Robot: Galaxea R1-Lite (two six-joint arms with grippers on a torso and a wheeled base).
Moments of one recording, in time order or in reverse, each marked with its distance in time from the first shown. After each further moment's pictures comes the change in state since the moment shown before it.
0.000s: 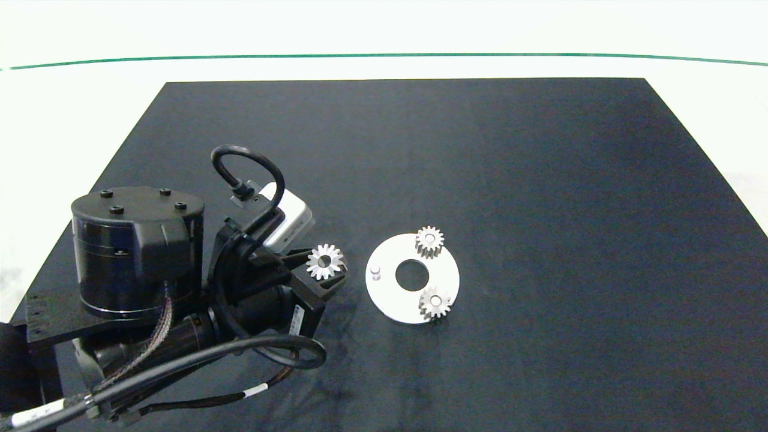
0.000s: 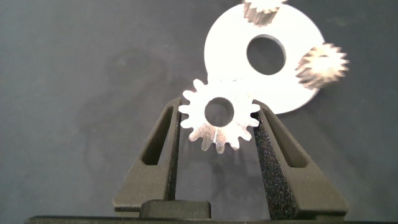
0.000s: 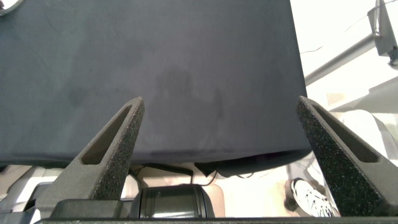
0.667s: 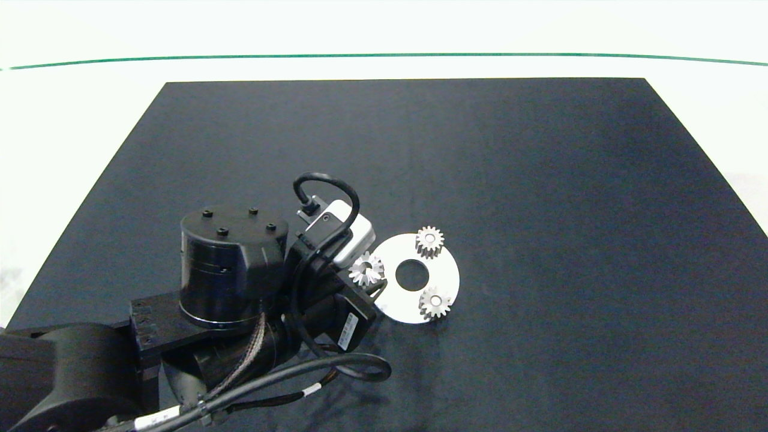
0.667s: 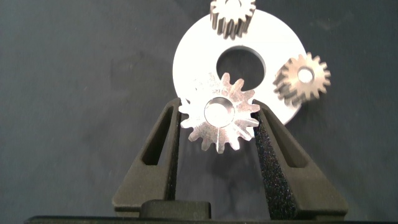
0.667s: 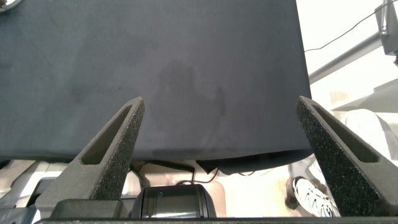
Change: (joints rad) left arm -0.097 0.150 -0.043 -0.107 0.079 0.036; right arm 0.001 0.016 0.005 0.001 0.011 0.000
